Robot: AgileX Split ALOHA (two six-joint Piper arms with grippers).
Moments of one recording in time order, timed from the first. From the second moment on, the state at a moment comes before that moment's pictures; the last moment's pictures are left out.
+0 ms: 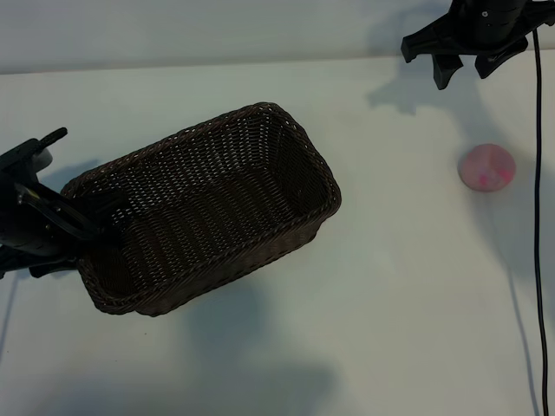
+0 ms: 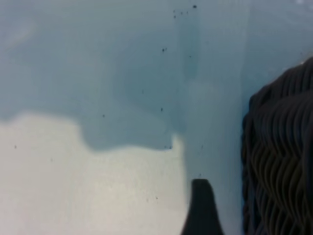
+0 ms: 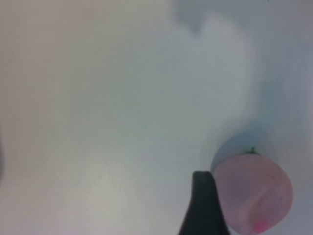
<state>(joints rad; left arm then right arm) -0.08 1.58 -0.69 -0.25 0.38 -0.34 0.33 2.09 -1.92 -0.05 1.22 0.06</state>
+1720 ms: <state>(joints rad) -0.08 1.67 -1.13 -0.41 0.69 0.05 0.33 2.09 -1.92 -0.05 1.22 0.05</state>
